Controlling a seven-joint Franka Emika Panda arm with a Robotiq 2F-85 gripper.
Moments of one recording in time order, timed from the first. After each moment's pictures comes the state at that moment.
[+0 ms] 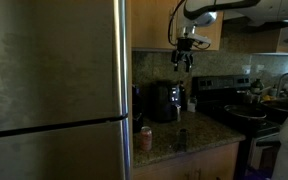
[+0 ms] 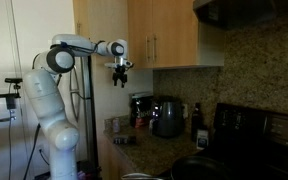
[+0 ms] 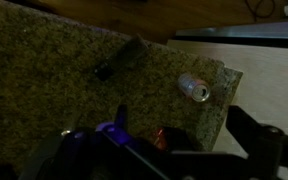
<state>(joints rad) 0.18 -0.24 0.19 -1.72 0.15 1.46 0.15</state>
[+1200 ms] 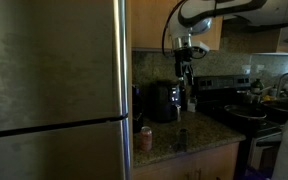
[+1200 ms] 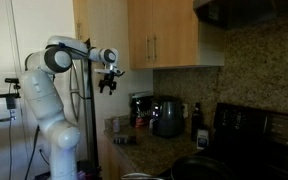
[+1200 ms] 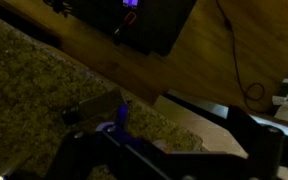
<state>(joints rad) 0.26 -0.28 0.27 -1.87 0.17 1.36 0.01</state>
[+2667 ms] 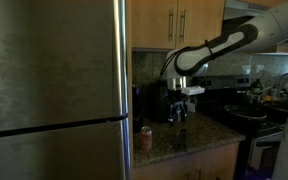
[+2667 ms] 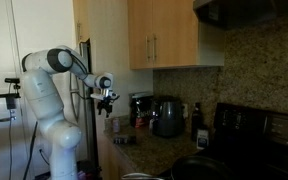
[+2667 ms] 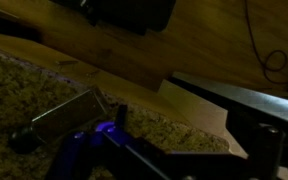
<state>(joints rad) 0.32 -0.27 0.35 -2.33 0.23 1.95 0.18</state>
